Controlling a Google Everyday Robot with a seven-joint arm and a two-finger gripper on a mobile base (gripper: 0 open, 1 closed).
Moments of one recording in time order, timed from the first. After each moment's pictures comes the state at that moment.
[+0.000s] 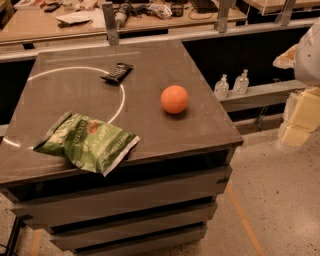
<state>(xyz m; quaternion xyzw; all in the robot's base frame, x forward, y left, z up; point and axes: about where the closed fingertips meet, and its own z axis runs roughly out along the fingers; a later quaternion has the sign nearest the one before) 0.438 -0.217 0.976 -0.60 0.78 -0.03 0.16</state>
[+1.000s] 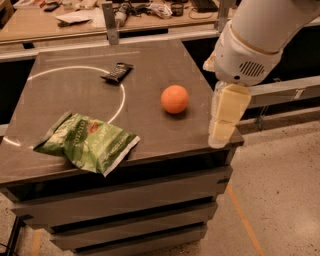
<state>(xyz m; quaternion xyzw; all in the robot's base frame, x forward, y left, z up) 0.460 -0.102 0.959 -0.67 0.72 0.02 0.15</state>
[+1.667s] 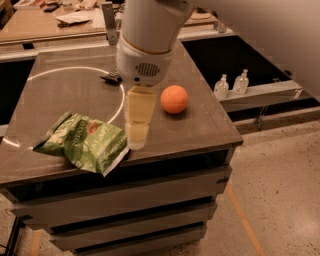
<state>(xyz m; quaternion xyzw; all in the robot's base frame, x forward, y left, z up) 0.463 0.056 0.948 -0.76 0.64 0.06 0.14</state>
